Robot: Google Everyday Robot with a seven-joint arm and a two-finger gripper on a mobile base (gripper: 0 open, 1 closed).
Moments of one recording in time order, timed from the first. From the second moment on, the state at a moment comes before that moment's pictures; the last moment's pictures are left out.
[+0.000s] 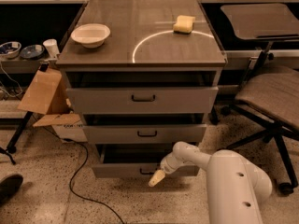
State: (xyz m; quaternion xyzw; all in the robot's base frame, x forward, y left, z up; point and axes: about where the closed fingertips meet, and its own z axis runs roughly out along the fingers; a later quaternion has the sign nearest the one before) arm 0.627 -0.058 0.176 -0.45 0.85 0.23 0.14
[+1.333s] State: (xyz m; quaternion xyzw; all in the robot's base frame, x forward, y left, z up) arm 0.611 -0.059 0.178 -0.45 0.85 0.23 0.12
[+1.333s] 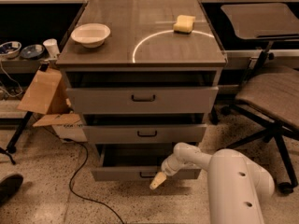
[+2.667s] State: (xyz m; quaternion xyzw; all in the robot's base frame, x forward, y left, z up) arm 0.583 -0.076 0.175 -0.45 0.86 0.24 0.10
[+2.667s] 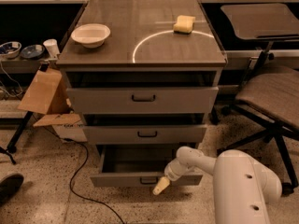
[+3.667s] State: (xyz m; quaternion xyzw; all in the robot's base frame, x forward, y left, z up) arm 0.545 -0.132 0.168 -0.40 0.89 0.21 0.09
